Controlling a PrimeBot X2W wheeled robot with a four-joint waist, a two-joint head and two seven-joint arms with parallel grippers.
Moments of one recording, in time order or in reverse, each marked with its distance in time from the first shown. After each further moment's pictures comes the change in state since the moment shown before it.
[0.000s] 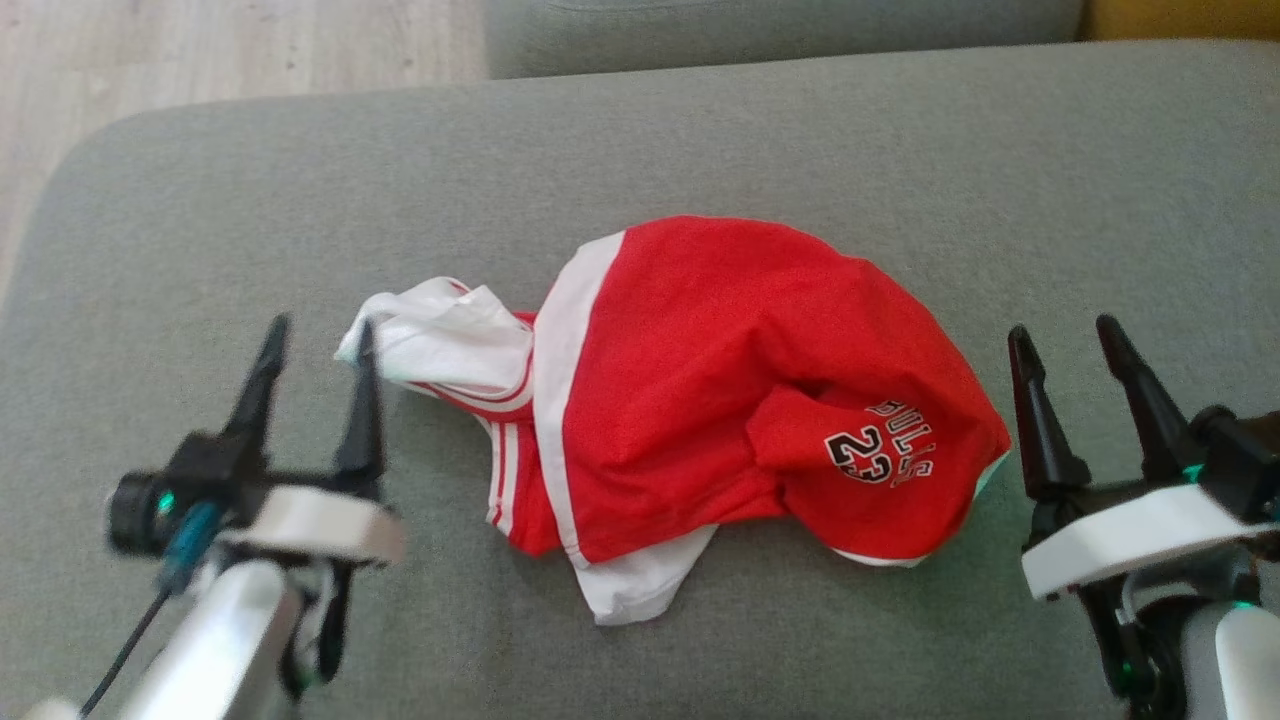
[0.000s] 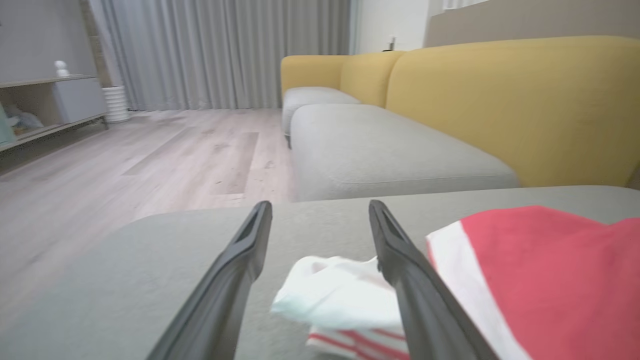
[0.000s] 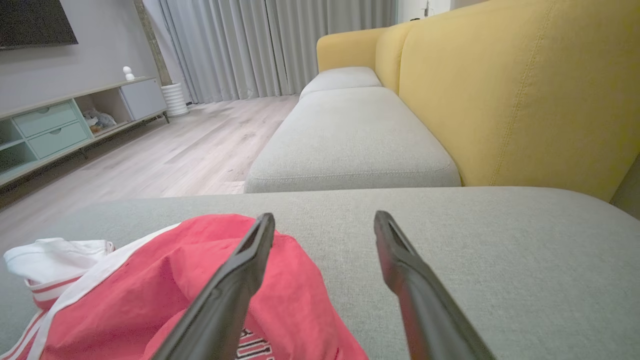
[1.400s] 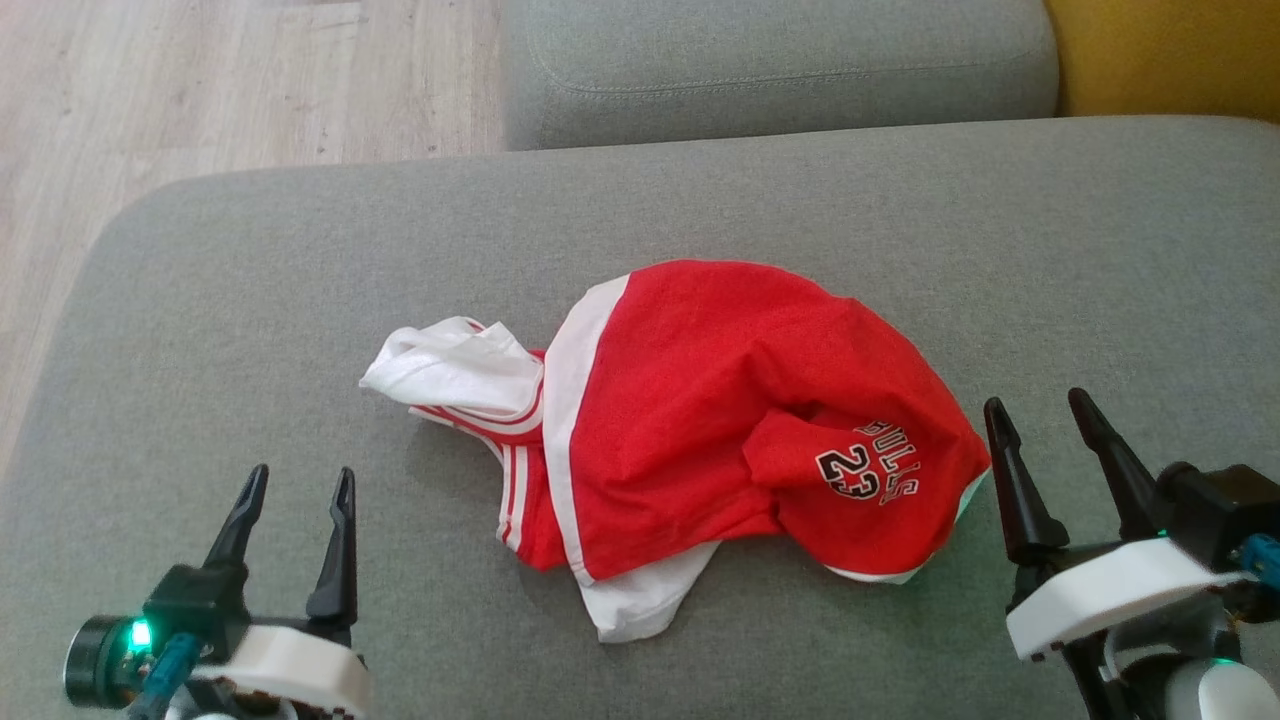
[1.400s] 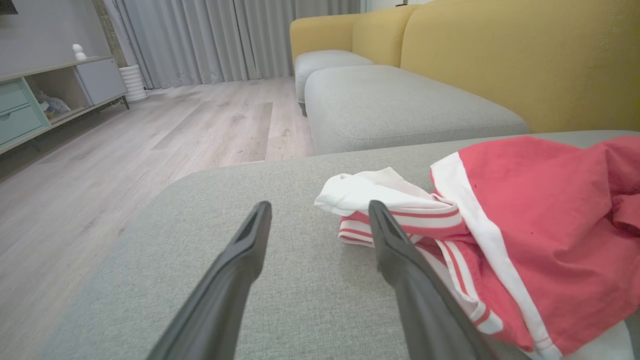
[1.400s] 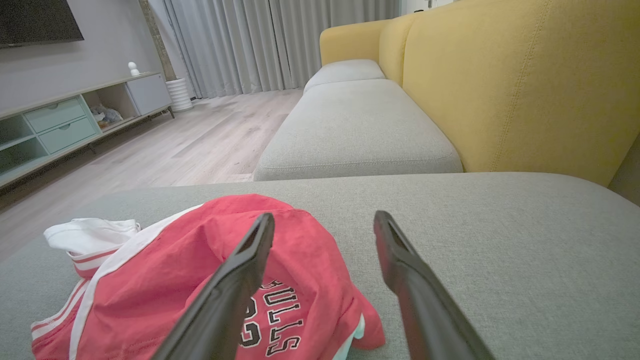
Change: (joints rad) left arm 0.314 0.159 0.017 -0.264 -0.002 0.114 0.135; right arm 0.110 0.023 0.011 -0.018 -0.011 0.000 0.043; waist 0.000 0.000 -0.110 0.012
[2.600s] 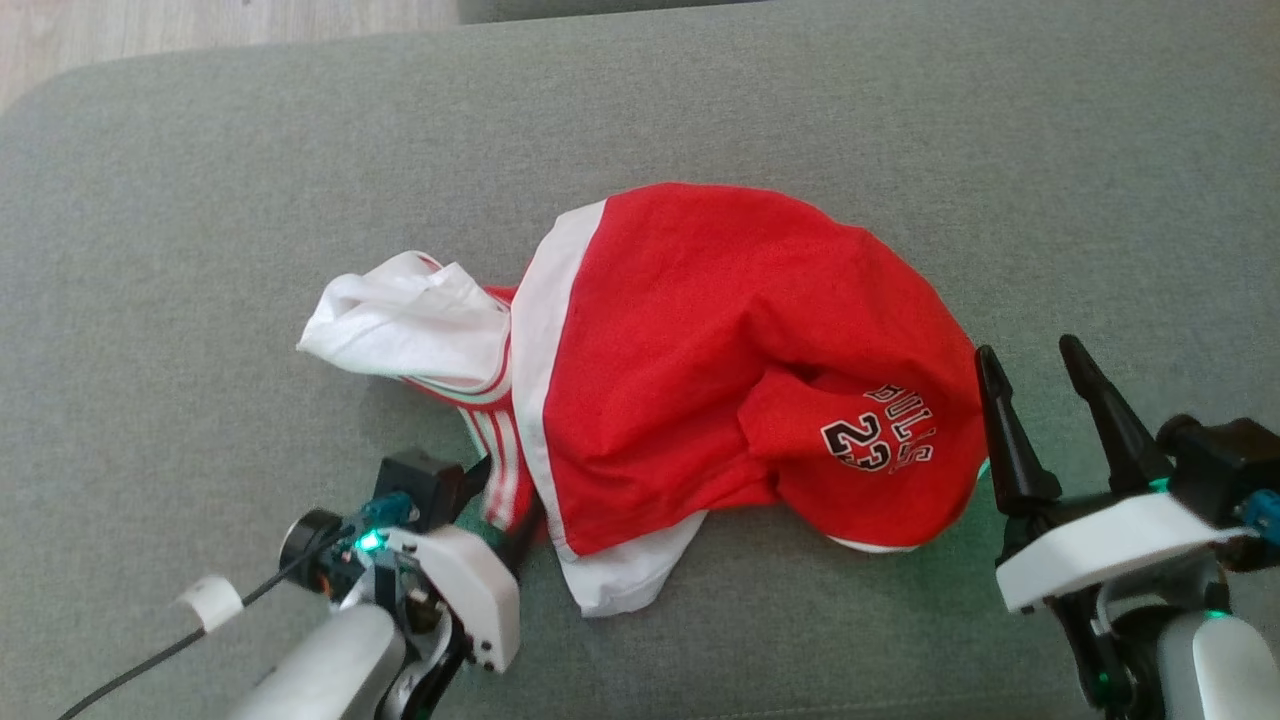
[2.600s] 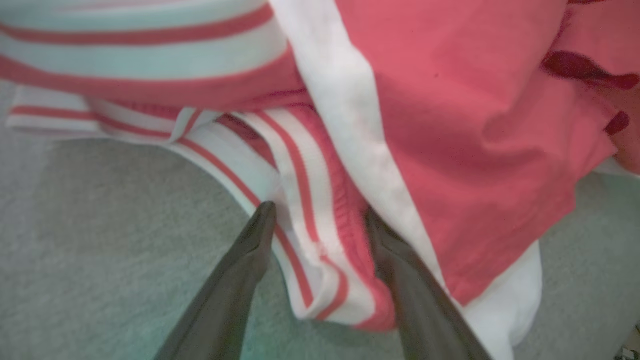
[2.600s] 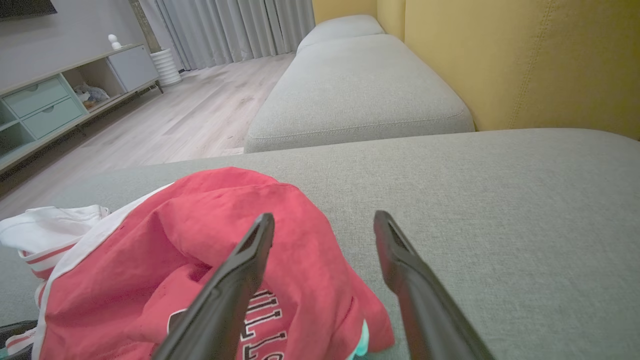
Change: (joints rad) left arm -0.305 -0.163 -0.257 0.281 -0.068 -0.256 0.294; right arm -0.078 0.002 0.018 0.007 0.028 0.000 -0.005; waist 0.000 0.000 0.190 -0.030
